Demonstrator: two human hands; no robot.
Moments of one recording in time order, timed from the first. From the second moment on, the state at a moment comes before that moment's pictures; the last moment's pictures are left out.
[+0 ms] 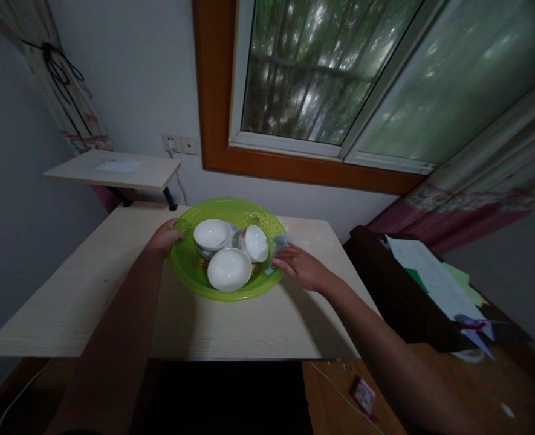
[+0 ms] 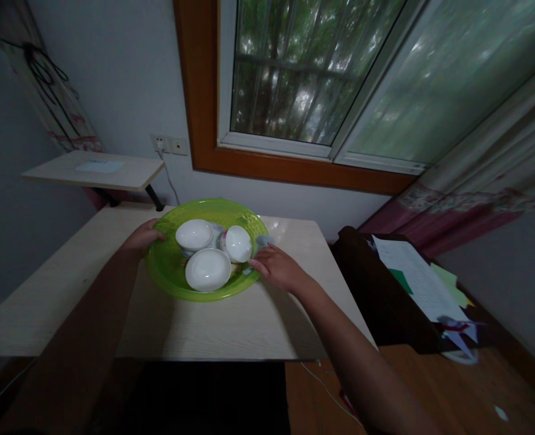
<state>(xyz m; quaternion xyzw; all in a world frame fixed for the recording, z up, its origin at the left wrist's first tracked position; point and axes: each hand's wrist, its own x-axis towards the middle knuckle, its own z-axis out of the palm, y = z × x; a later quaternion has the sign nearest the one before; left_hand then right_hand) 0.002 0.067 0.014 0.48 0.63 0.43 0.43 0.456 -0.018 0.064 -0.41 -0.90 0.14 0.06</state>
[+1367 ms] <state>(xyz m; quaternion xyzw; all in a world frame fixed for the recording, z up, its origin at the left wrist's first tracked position) 0.005 0.067 0.016 0.49 0.62 0.43 0.43 0.466 -0.007 0.069 -0.43 -0.87 0.24 0.07</state>
